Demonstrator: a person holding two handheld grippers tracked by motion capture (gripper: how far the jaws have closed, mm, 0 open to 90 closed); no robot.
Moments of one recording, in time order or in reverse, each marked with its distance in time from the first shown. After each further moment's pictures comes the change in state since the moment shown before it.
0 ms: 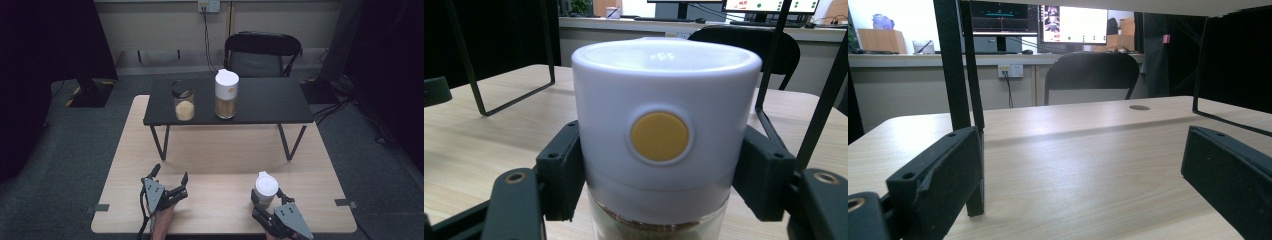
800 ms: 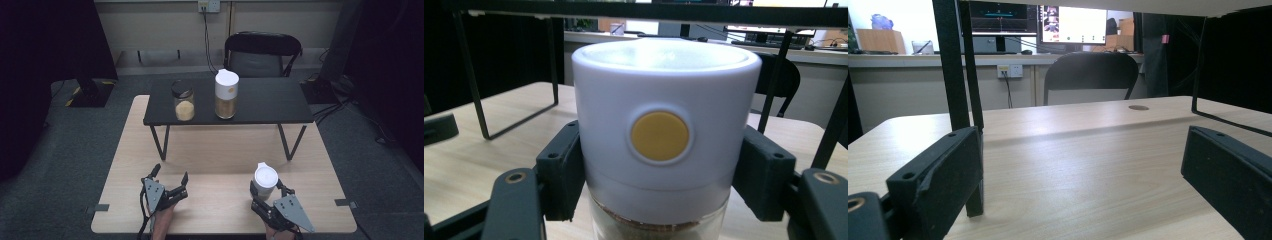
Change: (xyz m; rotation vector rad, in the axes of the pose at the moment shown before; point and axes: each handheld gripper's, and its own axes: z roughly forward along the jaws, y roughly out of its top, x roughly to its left) left arm 0.000 0.000 0.000 0.000 -0.003 0.000; right arm 0.001 0.030 0.007 -0.055 0.014 -0.027
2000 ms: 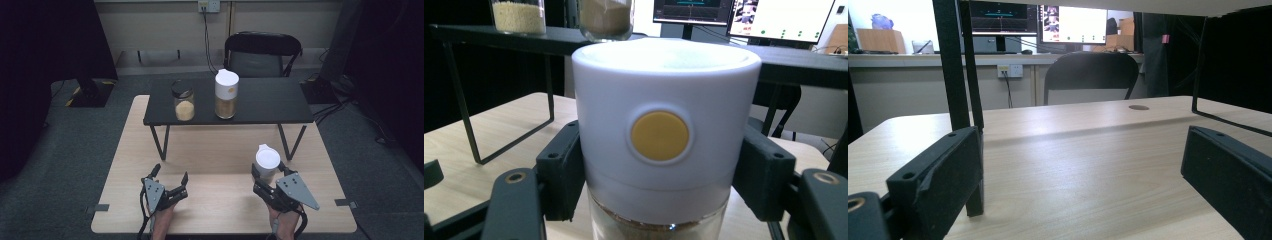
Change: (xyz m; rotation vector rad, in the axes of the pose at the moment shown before) left arm 0.000 0.000 0.000 0.000 0.001 0.000; right arm -0.013 0.049 0.021 0.014 0.010 -0.024
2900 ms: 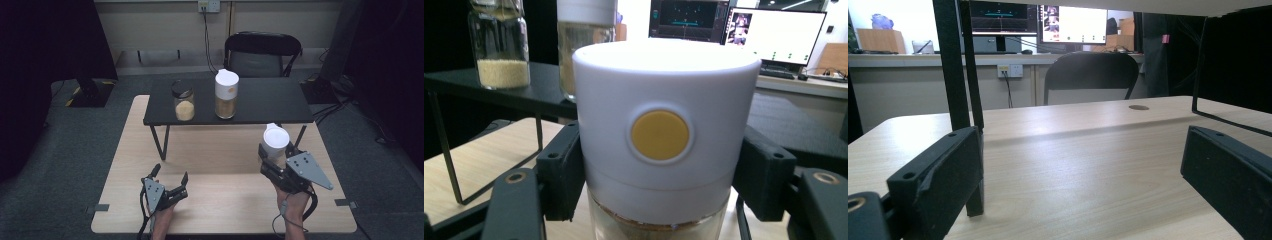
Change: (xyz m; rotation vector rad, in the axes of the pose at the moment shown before) left arm 0.000 0.000 0.000 0.000 0.000 0.000; right arm -0.020 0.051 0.012 -0.050 -0.009 -0.017
